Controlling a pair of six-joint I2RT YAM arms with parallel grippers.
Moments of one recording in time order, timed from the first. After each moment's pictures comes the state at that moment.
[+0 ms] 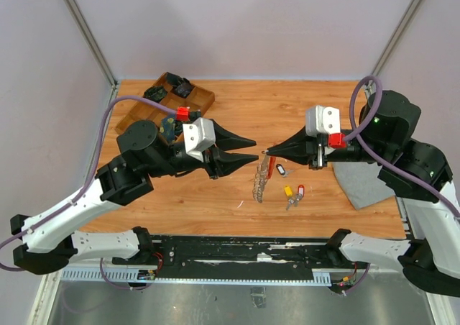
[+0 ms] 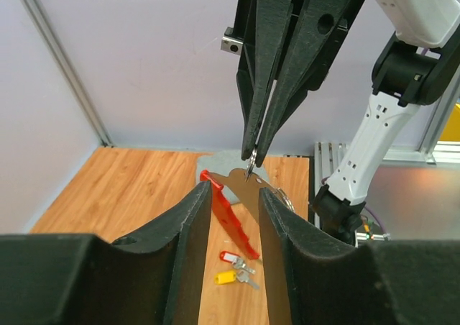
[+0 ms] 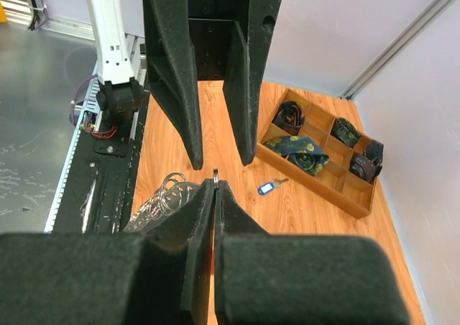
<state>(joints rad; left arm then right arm) -1.09 1.02 1.34 -0.15 0.28 0.08 0.79 1.06 1.77 -0.86 -0.71 -0.45</state>
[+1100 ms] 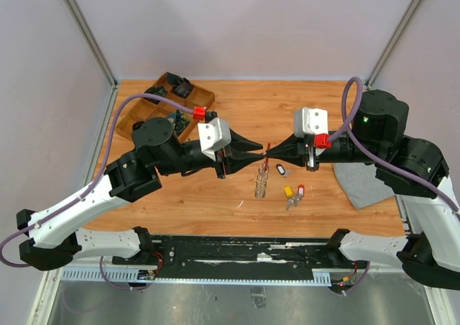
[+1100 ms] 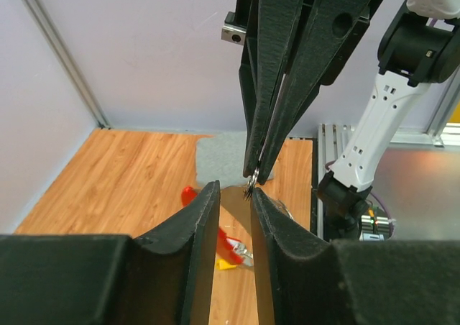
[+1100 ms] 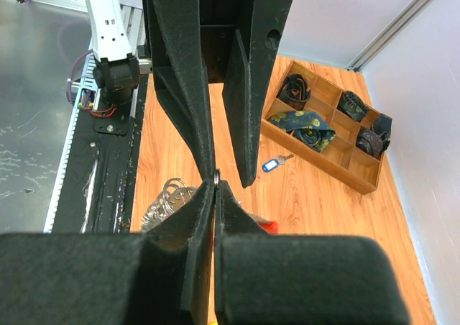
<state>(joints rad) -1.10 1.08 1.37 -0.19 0.27 0.11 0.84 1.11 1.83 -0.98 -0.61 -0.48</state>
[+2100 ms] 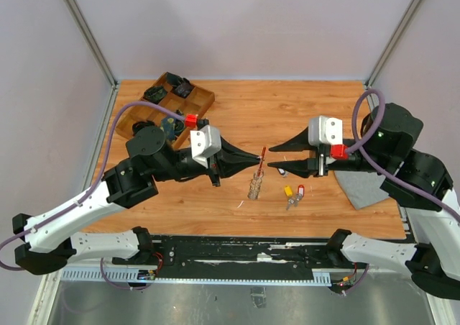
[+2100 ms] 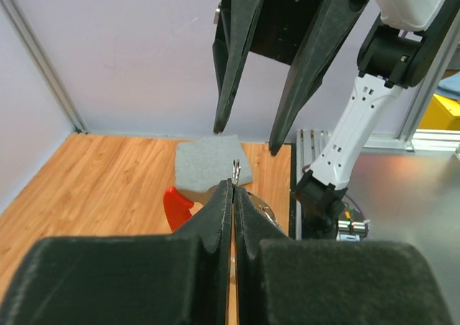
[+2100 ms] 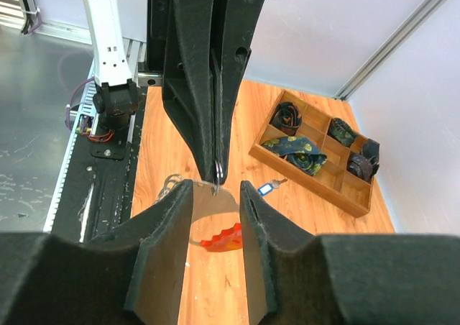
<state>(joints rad) -1.10 1.02 1.27 -0.12 0.31 0.05 0.85 1.01 1.69 -0.83 -0.62 -0.44</state>
